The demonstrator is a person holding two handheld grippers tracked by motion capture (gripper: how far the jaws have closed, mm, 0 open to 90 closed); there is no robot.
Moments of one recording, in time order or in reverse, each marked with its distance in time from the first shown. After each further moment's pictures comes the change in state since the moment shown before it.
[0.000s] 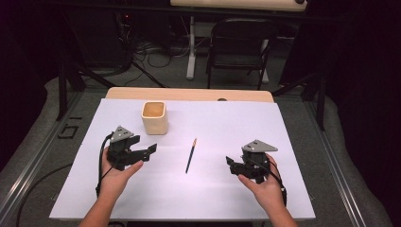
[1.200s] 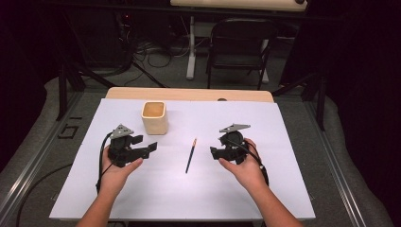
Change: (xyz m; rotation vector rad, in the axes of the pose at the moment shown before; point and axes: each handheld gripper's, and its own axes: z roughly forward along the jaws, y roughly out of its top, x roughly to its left) left arm 0.010 -0.001 0.007 0.010 -0.053 -0.025; right arm 0.024 0.051 0.046 0.165 0.027 0.016
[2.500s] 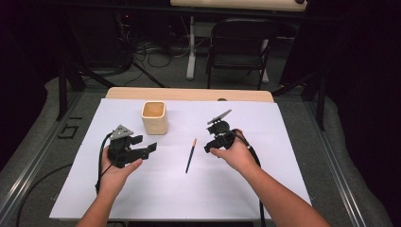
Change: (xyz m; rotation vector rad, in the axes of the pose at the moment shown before) left arm 0.000 -0.001 -0.001 -0.002 0.002 0.012; right arm -0.001 0.034 0.047 0.290 0.019 0.008
